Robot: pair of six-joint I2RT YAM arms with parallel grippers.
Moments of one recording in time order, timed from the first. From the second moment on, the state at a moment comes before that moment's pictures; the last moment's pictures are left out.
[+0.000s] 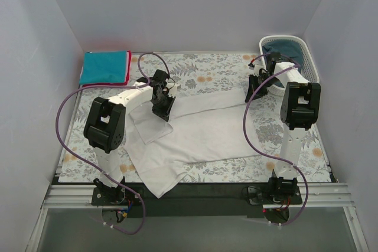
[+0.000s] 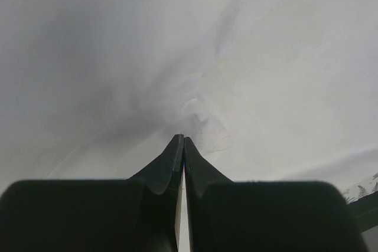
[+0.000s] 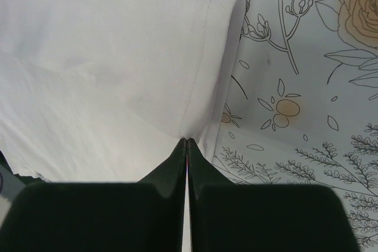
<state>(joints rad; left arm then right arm) -0.43 1.91 1.36 -0.75 0.23 0.03 -0.02 2.20 1.76 -0.97 -0.56 -0.19</state>
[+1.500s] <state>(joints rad) -0.52 1.91 1.38 -0.73 0.17 -0.02 -0.02 2.19 1.76 -0.98 -0.57 -0.19</state>
